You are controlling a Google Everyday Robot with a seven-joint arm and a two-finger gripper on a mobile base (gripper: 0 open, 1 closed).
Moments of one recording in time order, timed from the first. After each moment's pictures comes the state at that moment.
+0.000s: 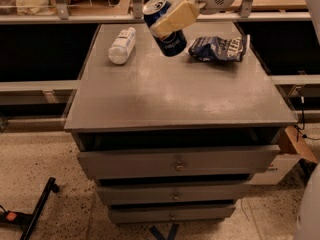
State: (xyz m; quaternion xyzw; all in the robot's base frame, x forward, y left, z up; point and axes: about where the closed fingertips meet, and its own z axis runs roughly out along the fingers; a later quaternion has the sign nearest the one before) arm 0.611 -0.013 1.023 -0.63 0.61 0.29 0.38
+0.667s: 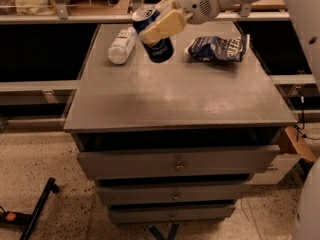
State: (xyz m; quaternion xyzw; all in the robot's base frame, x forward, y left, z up) arm 0.613 0.008 1.008 -0.61 0.60 0.33 0.39
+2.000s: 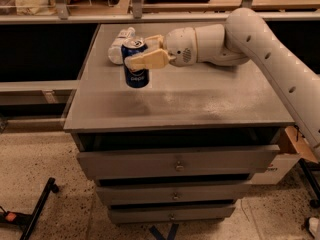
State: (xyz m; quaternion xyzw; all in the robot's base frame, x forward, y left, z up) arm 0.614 0.048 0.941 -0.52 0.55 0.47 0.46
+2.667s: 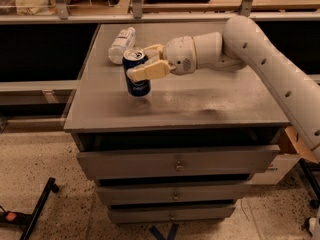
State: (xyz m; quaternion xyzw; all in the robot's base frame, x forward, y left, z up) arm 0.608 0.048 0.913 -0.55 0.53 0.46 0.45
